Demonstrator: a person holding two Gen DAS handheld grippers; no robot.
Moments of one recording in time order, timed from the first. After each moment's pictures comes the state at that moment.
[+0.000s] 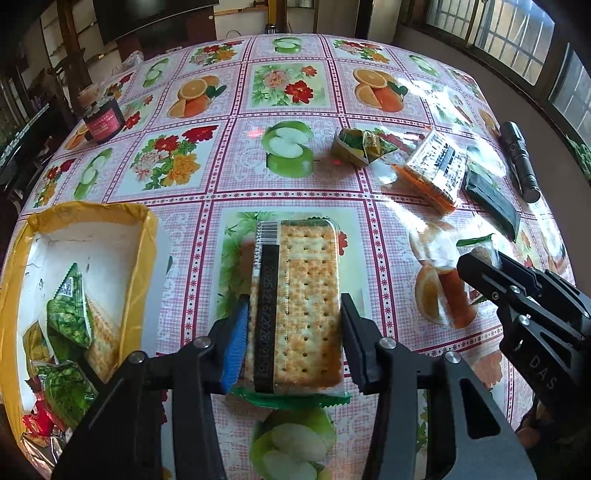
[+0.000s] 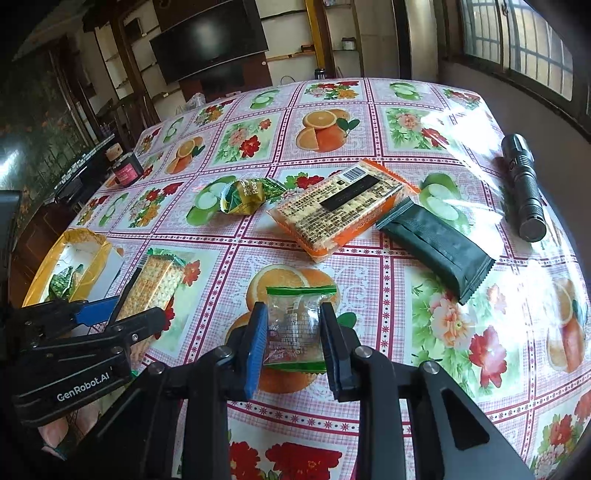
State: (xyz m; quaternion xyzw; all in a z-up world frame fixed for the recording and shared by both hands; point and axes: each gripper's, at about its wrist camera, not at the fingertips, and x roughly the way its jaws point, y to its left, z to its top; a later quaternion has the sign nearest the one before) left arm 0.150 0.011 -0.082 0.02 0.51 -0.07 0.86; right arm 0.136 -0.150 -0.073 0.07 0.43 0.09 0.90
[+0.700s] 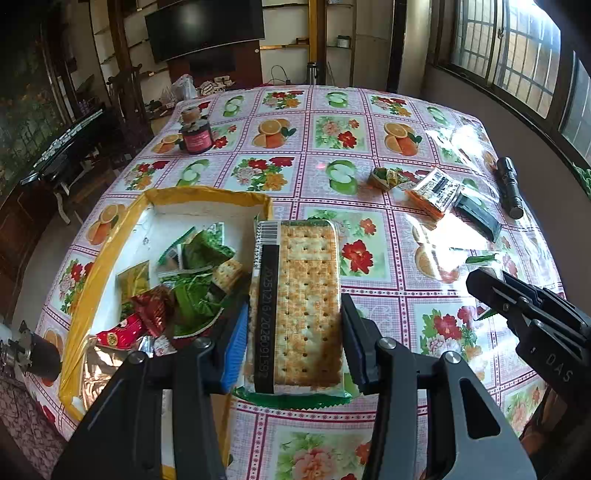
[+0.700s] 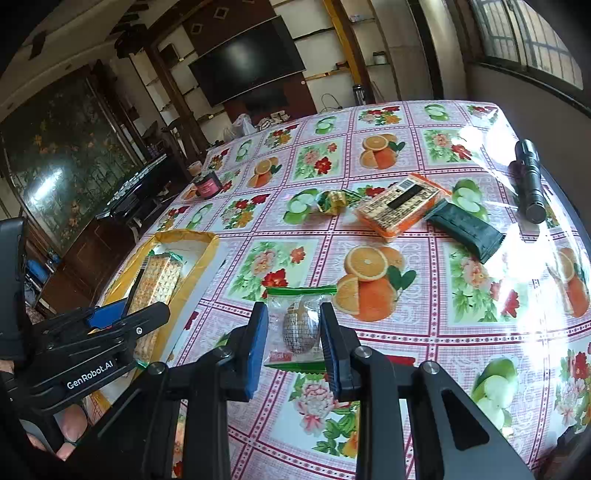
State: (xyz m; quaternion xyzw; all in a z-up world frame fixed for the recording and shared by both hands) left arm 0.049 0.056 -0.015 0.01 0.45 0.01 0.89; right arm 0.065 -0.124 -0.024 0.12 0.39 0.17 0.89
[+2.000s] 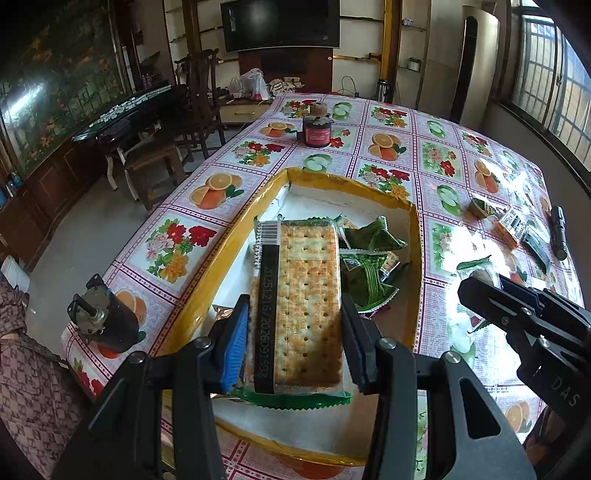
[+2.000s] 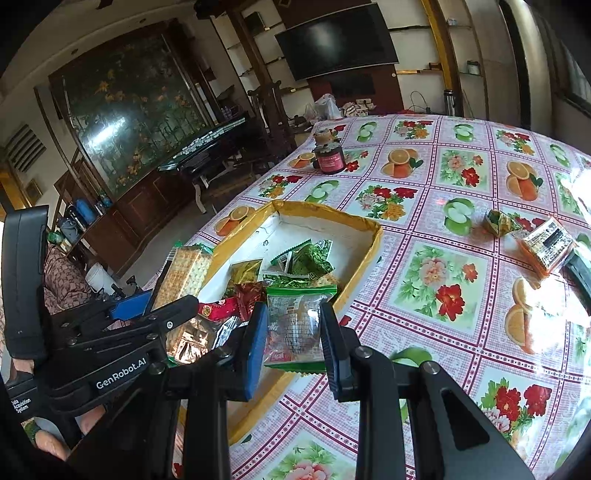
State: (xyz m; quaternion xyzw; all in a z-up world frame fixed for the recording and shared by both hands) left arm 0.006 0.181 -0.007 -0.04 0.43 0.11 0.89; right arm 0.061 0.020 -0.007 0.06 0.39 0.31 0.86
